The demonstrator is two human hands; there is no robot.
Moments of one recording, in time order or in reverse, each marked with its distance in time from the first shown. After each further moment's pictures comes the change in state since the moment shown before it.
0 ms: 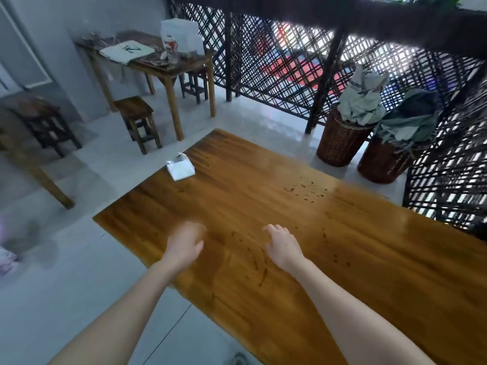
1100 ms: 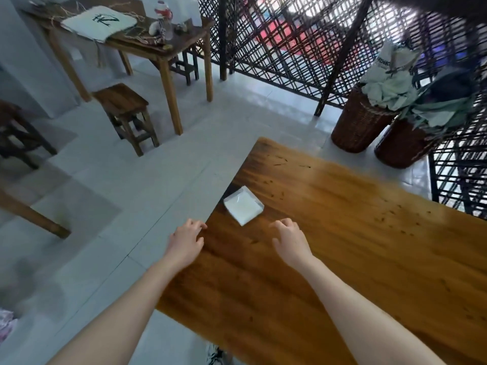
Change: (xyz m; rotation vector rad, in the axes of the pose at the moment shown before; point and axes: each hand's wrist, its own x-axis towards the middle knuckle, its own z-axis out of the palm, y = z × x) left_hand 0.278 -0.274 -0.111 0.044 -0.196 0.052; right_hand 0.294 -0.219 0.087 -0.014 0.115 0.249
